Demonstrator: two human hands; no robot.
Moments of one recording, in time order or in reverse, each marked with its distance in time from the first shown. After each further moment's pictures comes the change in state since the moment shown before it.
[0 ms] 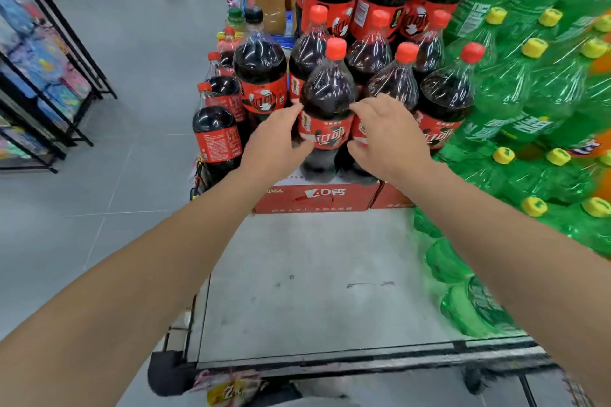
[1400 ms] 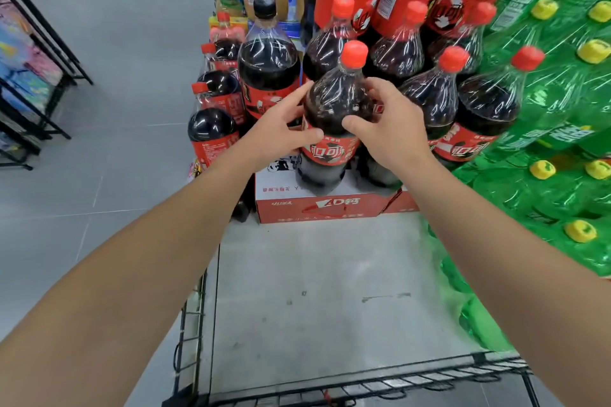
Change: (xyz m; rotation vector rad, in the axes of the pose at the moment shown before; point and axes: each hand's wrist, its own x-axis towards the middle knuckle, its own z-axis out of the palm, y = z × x) left_hand 0.075 -0.065 -0.004 -0.727 -0.323 -0.031; right_hand 0.068 -0.029 0.021 0.566 0.122 0.367
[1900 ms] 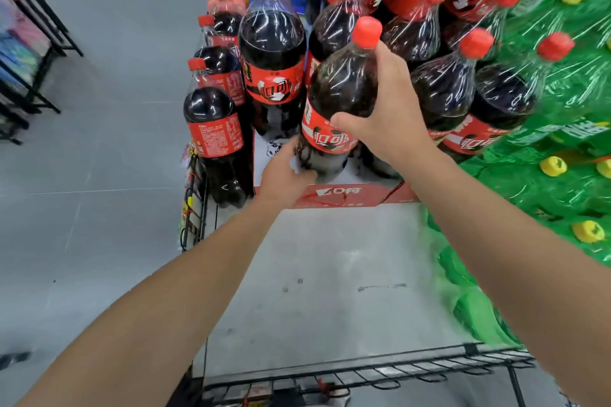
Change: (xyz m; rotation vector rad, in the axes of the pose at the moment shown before) left_hand -0.037 -0.071 0.065 0.017 0.282 -0.224; right_hand 0.008 0.002 0.012 -0.008 -0.058 -0.184
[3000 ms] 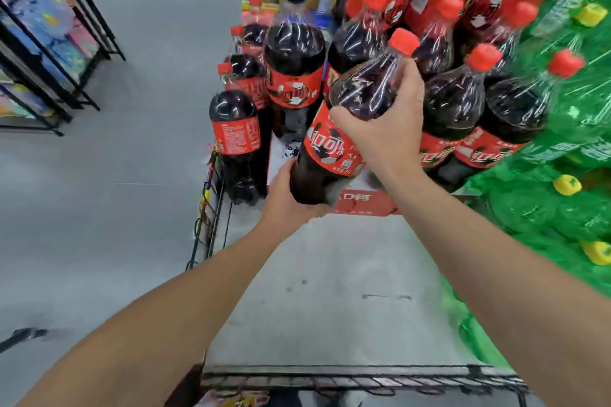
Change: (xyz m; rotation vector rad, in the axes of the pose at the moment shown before) left_hand -0.047 -0.028 0.007 -0.061 0.130 -0.106; right_hand -0.024 -0.027 0.014 0.325 0.295 0.077
